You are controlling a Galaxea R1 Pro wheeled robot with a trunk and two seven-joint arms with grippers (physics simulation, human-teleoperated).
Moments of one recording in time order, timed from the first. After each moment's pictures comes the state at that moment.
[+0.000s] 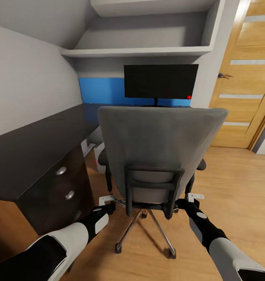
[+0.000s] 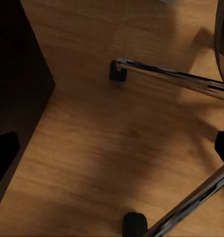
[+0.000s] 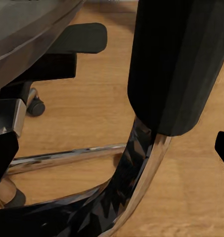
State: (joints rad) left arm -0.90 -0.16 -0.57 -0.07 0.71 -0.01 0.29; right arm -0.72 -0.06 -0.08 -0.40 -0.03 -0.12 -0.01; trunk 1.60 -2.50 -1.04
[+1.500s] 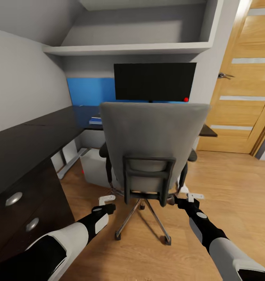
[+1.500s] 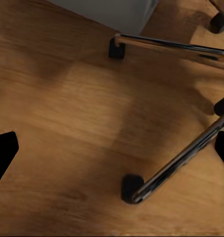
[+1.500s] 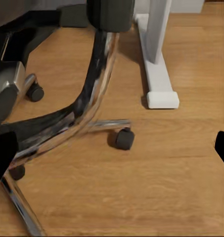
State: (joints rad) left arm -0.90 -0.16 -0.57 -0.07 0.71 -0.01 0.28; right arm -0.72 -0.06 -0.08 -0.40 -0.03 -0.12 -0.01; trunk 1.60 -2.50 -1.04
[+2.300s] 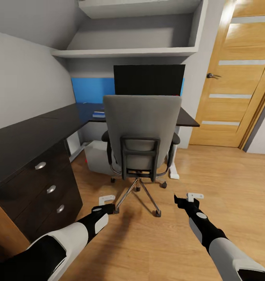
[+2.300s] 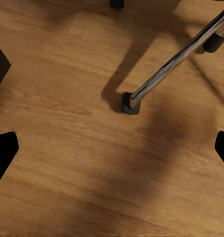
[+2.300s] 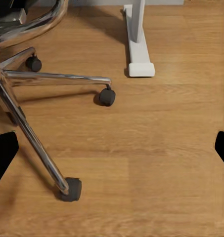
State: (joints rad) left arm -0.90 -0.16 -0.57 -0.07 0.71 -0.01 0.28; right arm -0.72 -0.06 -0.08 -0.40 -0.03 -0.14 -0.01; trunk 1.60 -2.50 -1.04
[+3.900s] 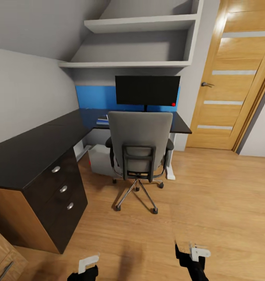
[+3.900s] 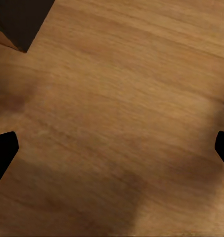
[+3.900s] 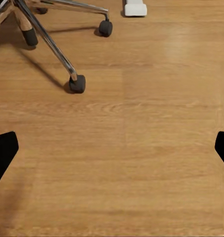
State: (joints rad) left arm -0.49 -0.10 -0.56 -0.02 0.71 -0.29 0.29; right arm -0.50 -0.02 -0.08 0.02 -0.04 -0.70 -0.01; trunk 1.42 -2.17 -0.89
